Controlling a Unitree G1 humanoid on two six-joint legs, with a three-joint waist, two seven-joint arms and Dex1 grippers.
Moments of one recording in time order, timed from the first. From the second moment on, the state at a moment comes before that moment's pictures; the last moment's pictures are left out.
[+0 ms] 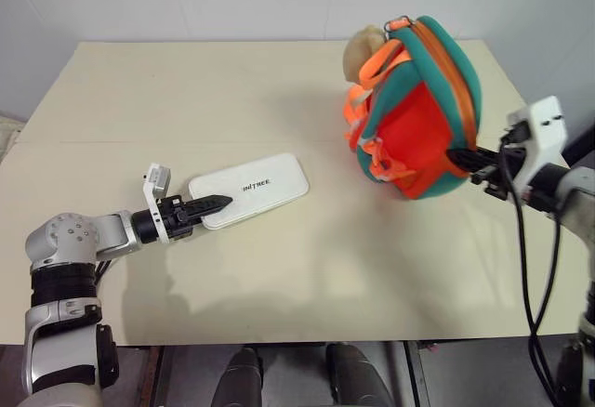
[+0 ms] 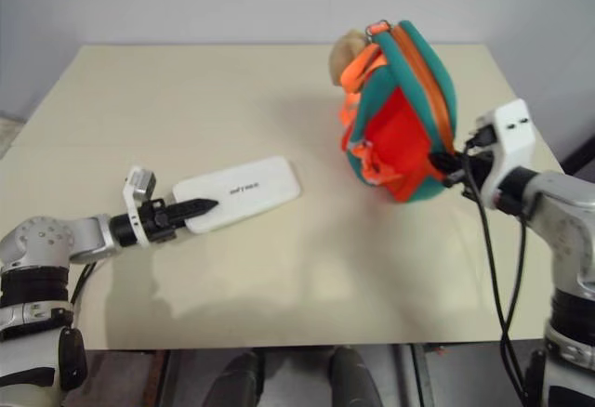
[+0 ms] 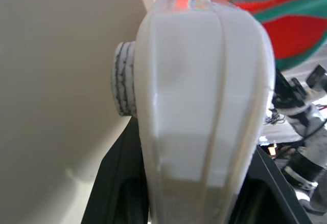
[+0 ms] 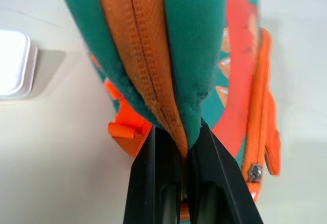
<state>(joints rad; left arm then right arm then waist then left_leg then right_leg) -0.63 0.65 0.29 0.44 -0.90 1.34 -0.72 -0.46 -0.81 -0.45 -0.35 0.52 1.14 0.63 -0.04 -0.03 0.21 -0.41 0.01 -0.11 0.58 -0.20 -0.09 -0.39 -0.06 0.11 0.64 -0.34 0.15</state>
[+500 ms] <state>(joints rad) -0.68 0.61 0.25 0.49 -0.84 1.31 -0.77 -0.31 -0.86 -0.55 -0.40 0.56 1.16 0.58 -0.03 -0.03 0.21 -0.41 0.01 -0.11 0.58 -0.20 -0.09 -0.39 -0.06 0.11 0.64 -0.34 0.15</state>
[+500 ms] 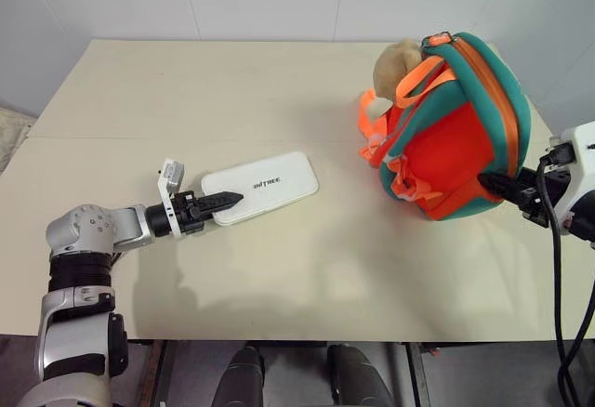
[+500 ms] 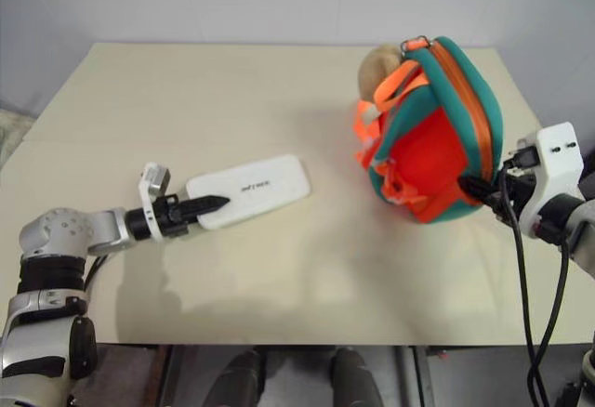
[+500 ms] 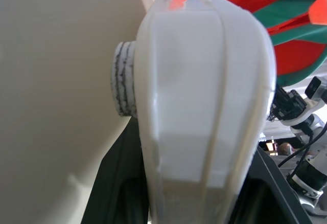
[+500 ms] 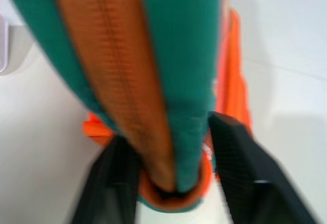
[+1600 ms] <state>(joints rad) -0.73 0.59 0.21 0.59 -0.75 1.26 -0.87 -0.44 -0.79 -0.59 -0.64 1.25 1.37 0.20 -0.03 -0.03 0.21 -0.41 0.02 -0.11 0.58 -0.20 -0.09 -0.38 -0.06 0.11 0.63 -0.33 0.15</state>
